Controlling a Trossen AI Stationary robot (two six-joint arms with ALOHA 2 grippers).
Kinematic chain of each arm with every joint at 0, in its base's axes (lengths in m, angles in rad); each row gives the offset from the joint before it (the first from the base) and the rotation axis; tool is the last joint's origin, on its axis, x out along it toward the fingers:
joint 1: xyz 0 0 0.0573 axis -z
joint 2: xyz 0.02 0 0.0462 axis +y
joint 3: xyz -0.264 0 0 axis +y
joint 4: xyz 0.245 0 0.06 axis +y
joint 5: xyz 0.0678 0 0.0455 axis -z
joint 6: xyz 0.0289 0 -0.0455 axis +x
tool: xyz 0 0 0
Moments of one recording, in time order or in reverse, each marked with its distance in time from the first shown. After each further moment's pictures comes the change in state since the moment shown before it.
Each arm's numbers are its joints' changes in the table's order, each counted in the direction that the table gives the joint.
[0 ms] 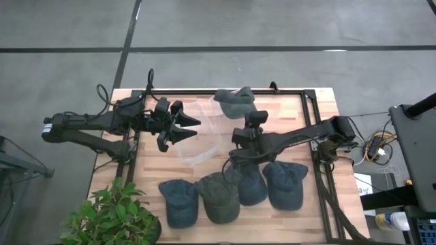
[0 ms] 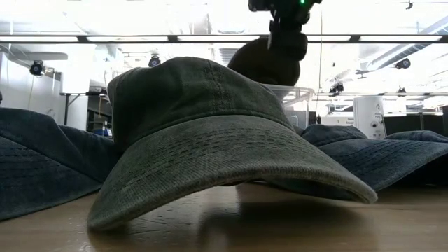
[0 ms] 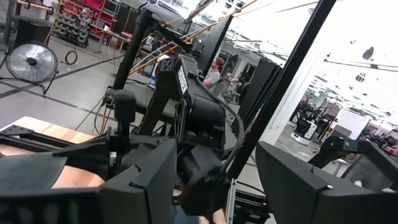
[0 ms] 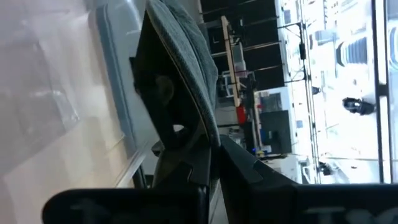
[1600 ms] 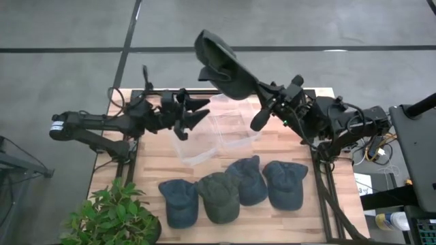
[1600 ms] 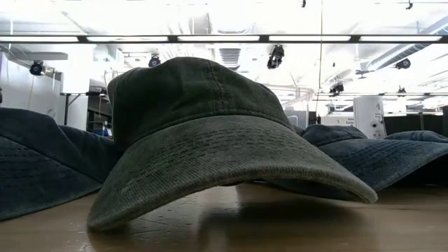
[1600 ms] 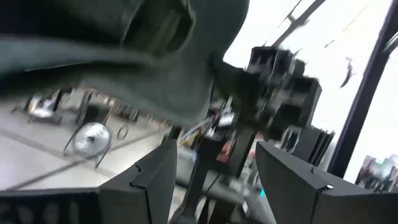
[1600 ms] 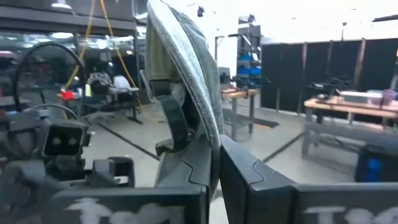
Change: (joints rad) left arm -0.007 0.169 -0.003 -0.425 -0.272 0.094; right arm -0.057 -0.432 -0.047 -1.250 -0.332 -0.344
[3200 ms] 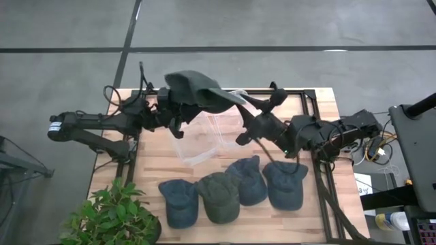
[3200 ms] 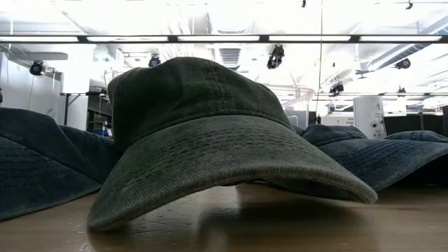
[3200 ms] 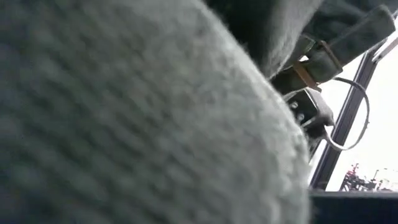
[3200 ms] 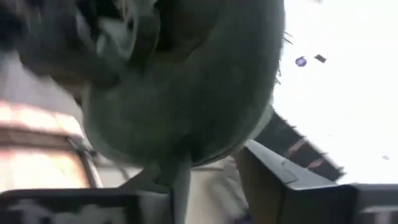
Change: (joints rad) left arm -0.009 -0.041 -0.006 0.049 0.043 -0.051; right arm -0.049 0.123 0.001 -0.031 0.102 -0.734
